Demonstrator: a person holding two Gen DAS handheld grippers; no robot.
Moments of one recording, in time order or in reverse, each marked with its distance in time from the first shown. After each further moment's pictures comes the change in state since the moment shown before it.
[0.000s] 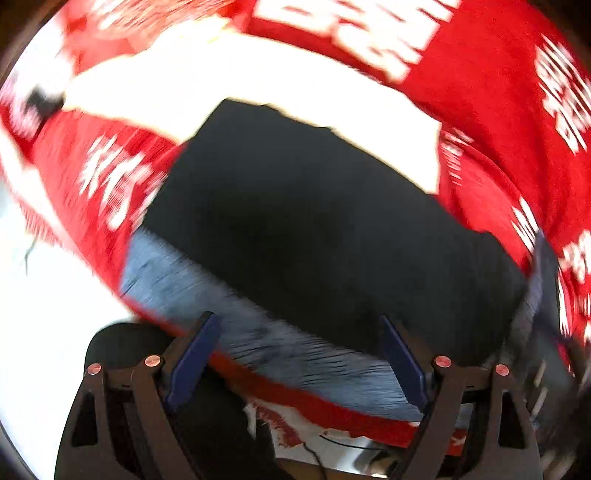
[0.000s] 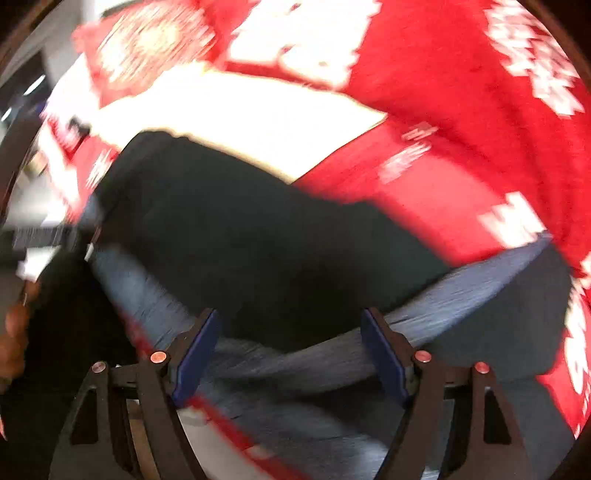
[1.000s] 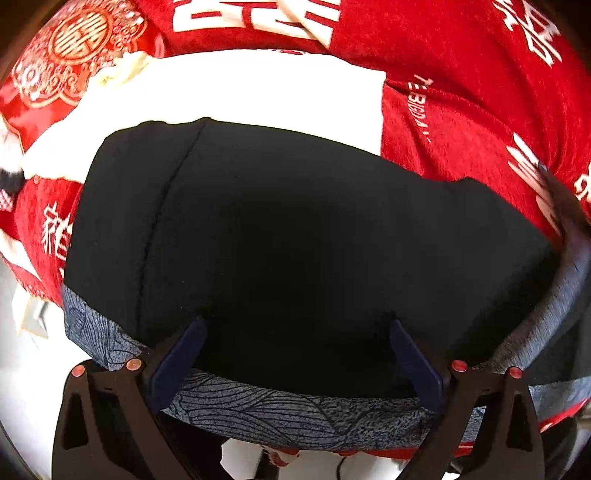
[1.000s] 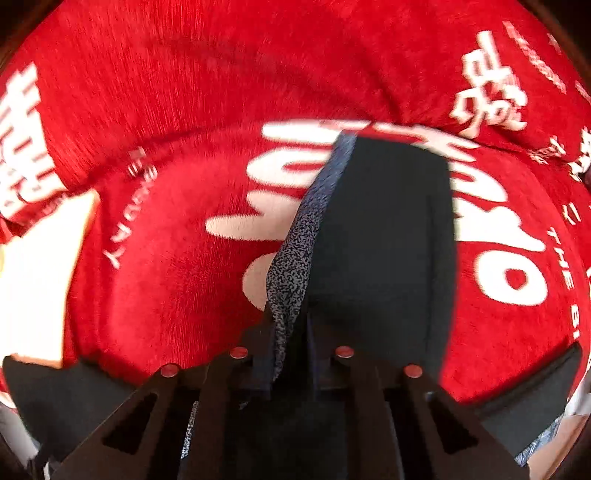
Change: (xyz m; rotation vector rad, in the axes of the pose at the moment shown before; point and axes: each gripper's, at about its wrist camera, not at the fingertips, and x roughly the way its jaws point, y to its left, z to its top) left arm 0.036 -0.062 -0.003 0.164 0.030 0.096; right arm 0.013 -0.233 0.017 0.689 0.106 -0.270
